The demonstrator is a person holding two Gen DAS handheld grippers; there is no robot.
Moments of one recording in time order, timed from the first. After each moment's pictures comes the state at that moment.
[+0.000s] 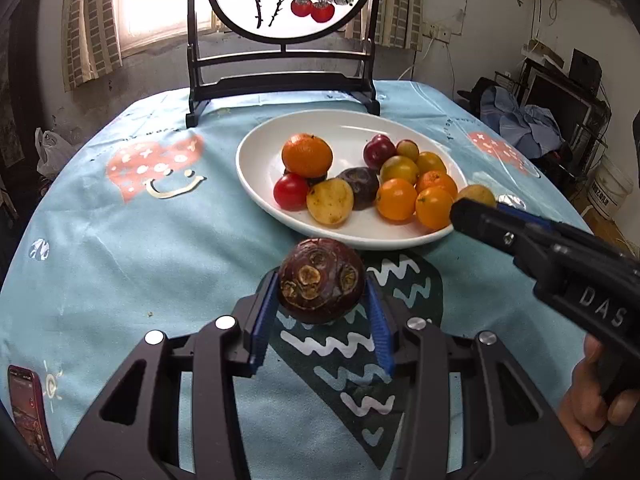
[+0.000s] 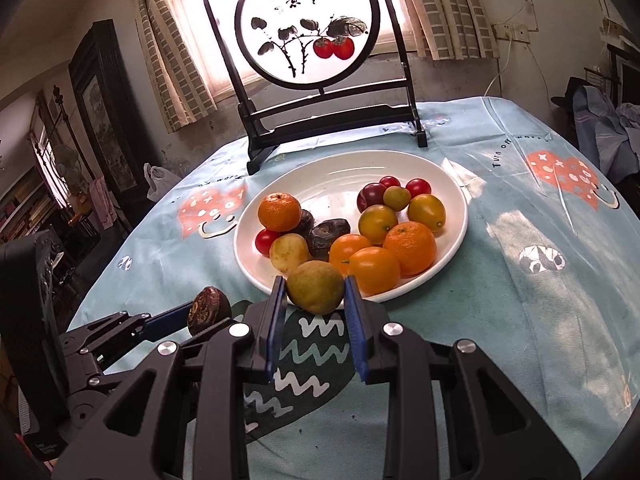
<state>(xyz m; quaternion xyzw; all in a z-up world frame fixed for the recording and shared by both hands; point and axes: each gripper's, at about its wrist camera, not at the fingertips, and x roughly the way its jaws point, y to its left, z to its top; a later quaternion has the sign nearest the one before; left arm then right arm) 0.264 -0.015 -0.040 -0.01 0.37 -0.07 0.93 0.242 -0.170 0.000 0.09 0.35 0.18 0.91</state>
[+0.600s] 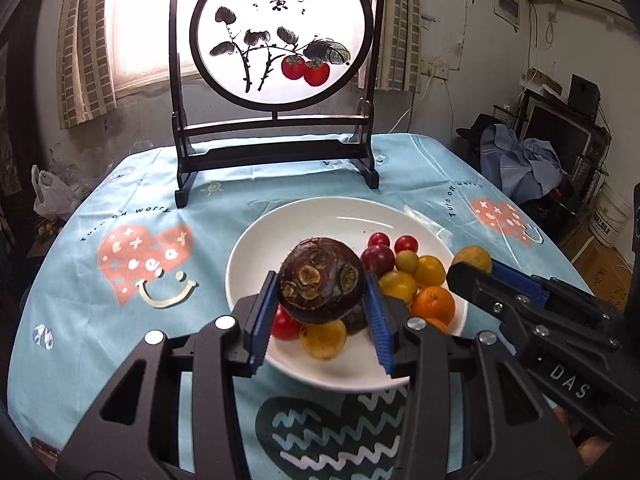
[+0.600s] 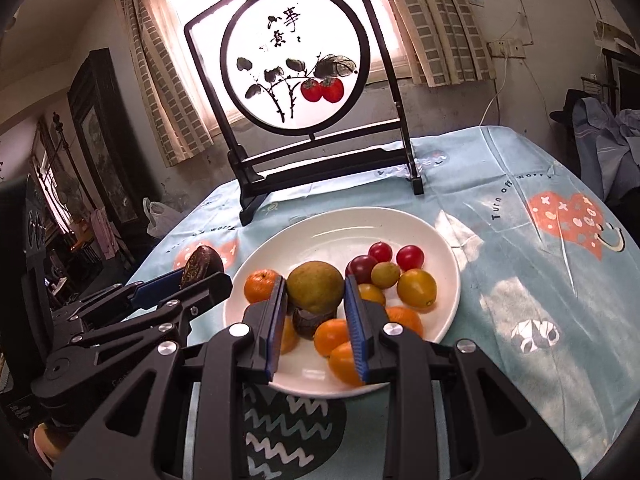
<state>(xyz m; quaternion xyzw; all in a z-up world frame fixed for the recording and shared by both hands) 0.346 -0.027 0.015 0.00 0.32 -0.07 0.94 0.298 -0.191 0.028 0.11 0.31 0.17 0.93</state>
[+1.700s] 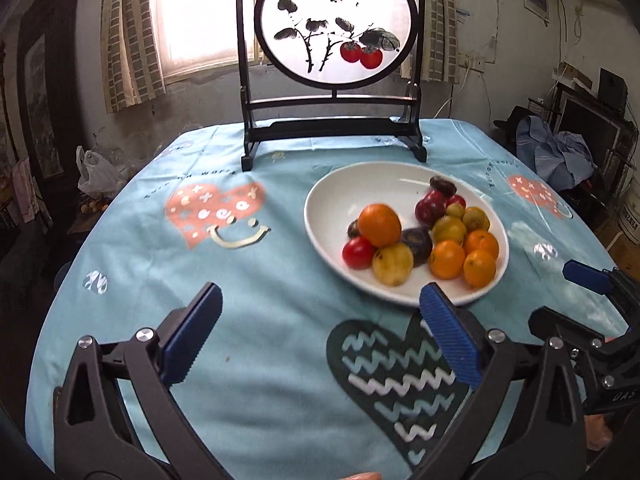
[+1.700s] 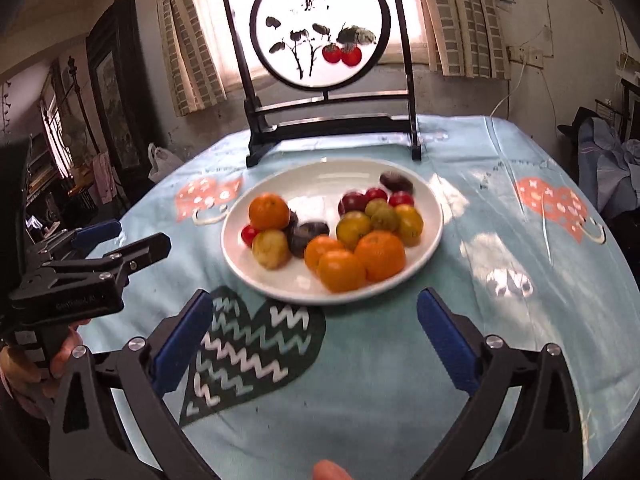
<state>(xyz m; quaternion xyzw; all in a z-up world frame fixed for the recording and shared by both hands) 0.266 0.018 -0.009 0.01 0.34 0.01 0.94 0.232 -0.195 0.002 0.03 0.36 0.20 0.91</state>
